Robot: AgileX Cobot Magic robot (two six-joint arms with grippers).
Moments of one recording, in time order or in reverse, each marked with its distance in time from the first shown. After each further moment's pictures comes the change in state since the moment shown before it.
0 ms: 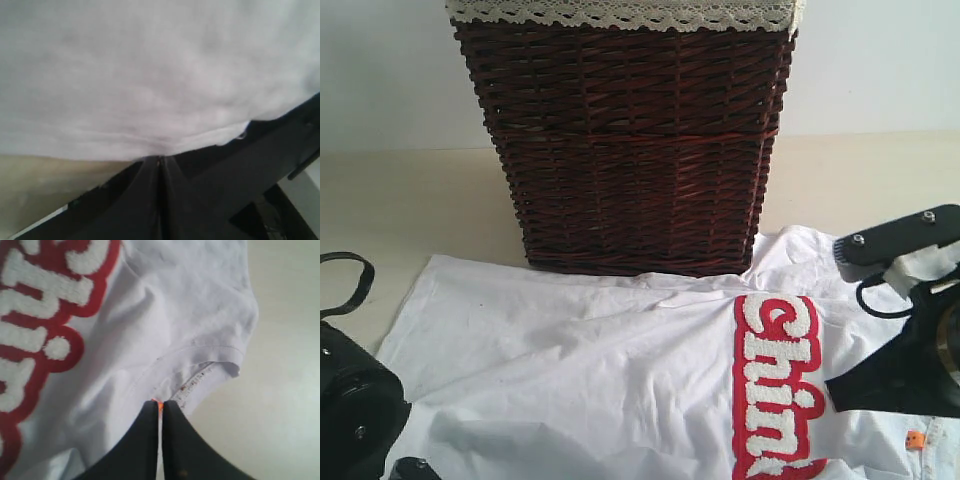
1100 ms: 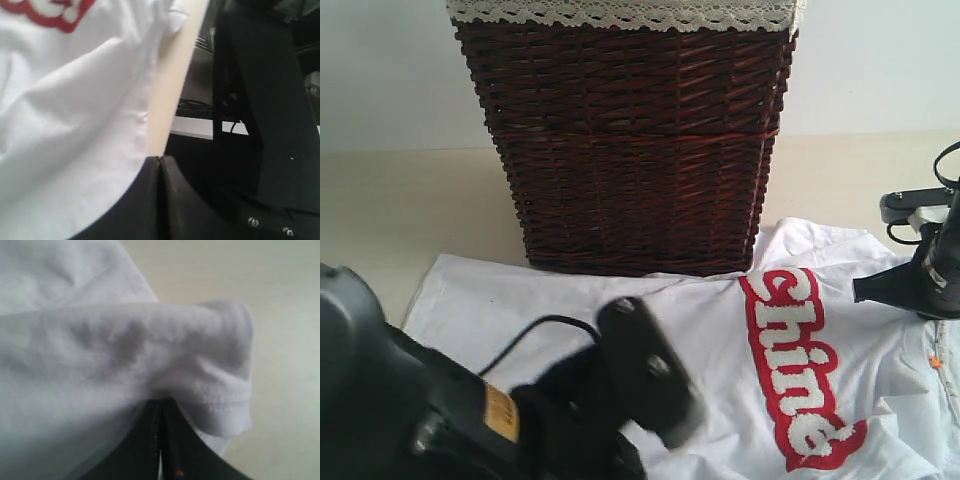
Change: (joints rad) left arm -0.273 -0.262 -0.218 -0.564 -0.447 0.612; right arm -0.675 0.610 -0.240 -0.303 -0.496 0.084
